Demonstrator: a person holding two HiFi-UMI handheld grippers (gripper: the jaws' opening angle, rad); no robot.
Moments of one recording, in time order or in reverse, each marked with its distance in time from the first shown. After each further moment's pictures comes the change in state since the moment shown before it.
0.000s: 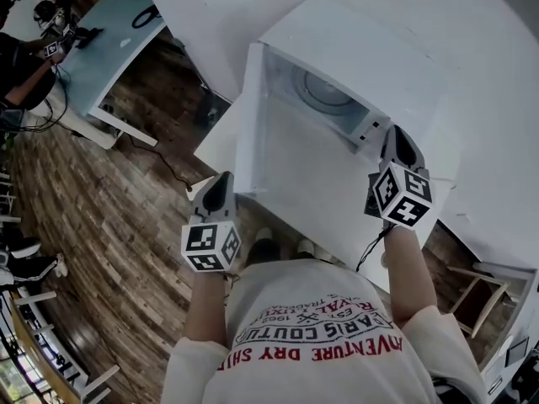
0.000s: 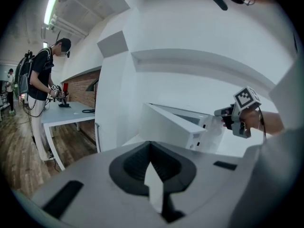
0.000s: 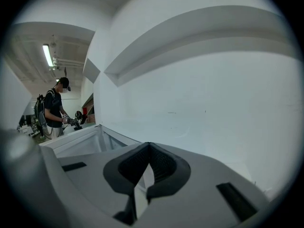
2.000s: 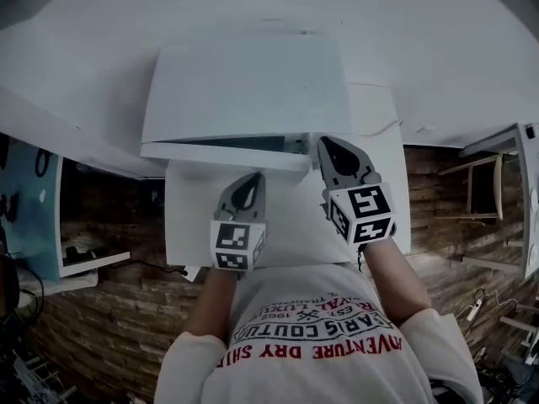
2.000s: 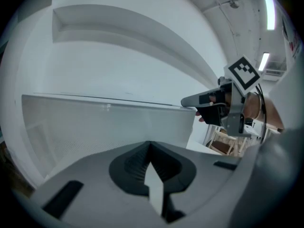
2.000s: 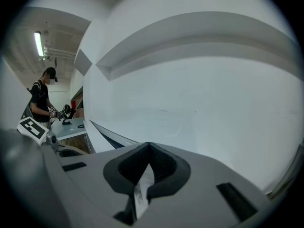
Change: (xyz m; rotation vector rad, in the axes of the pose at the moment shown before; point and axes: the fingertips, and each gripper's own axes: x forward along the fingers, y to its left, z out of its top) left arm 0.170 -0.188 0.022 0.349 0.102 -0.758; right arm -0.001 -0.009 -0.003 -0.021 0.054 -0.136
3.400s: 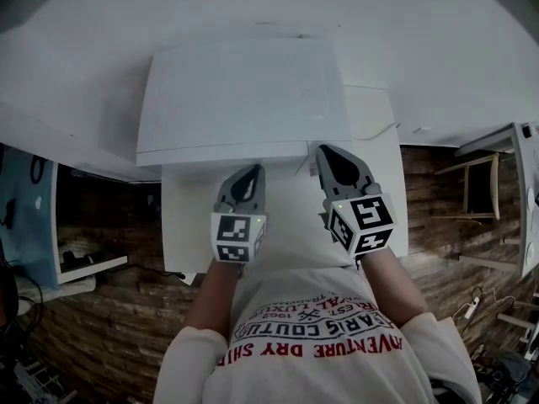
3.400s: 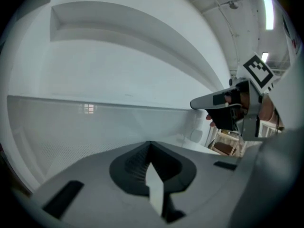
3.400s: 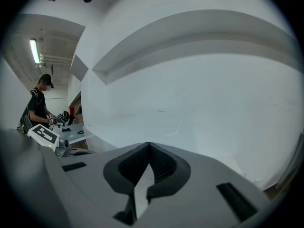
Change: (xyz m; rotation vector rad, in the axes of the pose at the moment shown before) left arm 0.032 0.012 0.014 0.011 -0.029 -0.002; right arm 0.000 -0.004 -0.001 0.081 -0.023 0.000
